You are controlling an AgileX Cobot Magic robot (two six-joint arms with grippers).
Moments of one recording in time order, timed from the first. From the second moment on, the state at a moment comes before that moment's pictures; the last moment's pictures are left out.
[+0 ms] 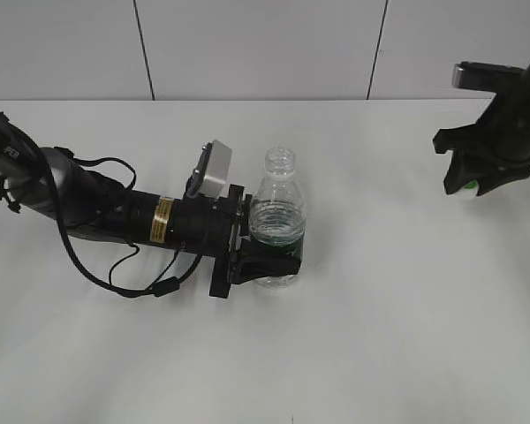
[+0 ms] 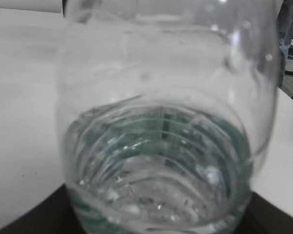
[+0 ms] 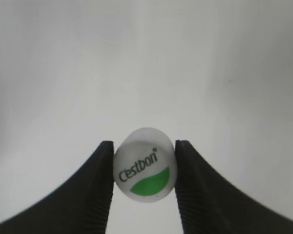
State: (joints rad) left arm -0.34 2.41 -1.24 1.47 -1.24 -0.62; right arm 0.08 1.96 -1.34 0.22 0.80 -0.20
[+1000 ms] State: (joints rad) left arm -0.34 2.41 -1.24 1.47 -1.24 -0.62; right arm 0.05 2.10 -1.26 0.25 0.62 -0.19
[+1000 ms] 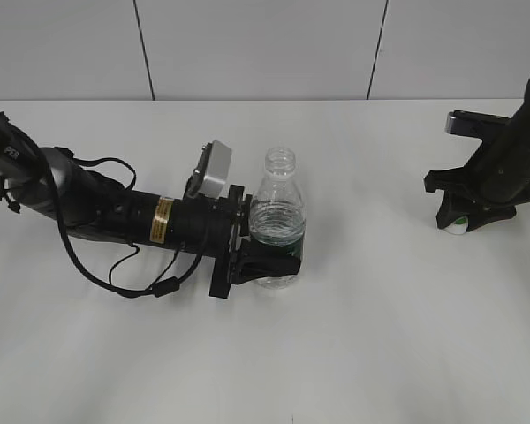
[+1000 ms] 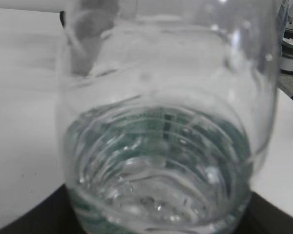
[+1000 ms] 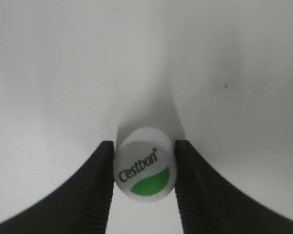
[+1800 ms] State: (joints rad) left arm -0.34 2.41 -1.24 1.48 -1.24 -0.62; right arm 0.05 2.07 -1.26 0.32 0.68 -0.19
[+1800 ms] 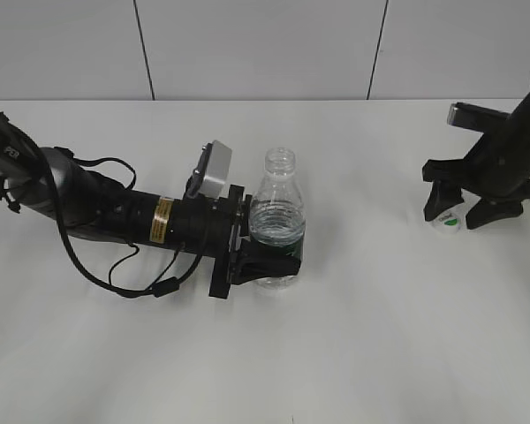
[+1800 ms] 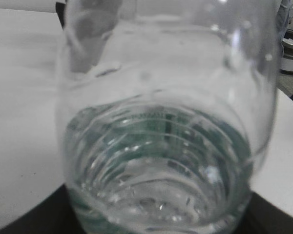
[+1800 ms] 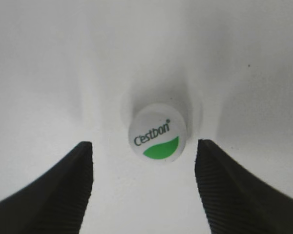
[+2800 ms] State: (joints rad) left arm -0.34 2.41 -1.24 1.42 -1.22 -0.66; right arm 0.05 1.77 -1.26 0.30 0.77 -0.19
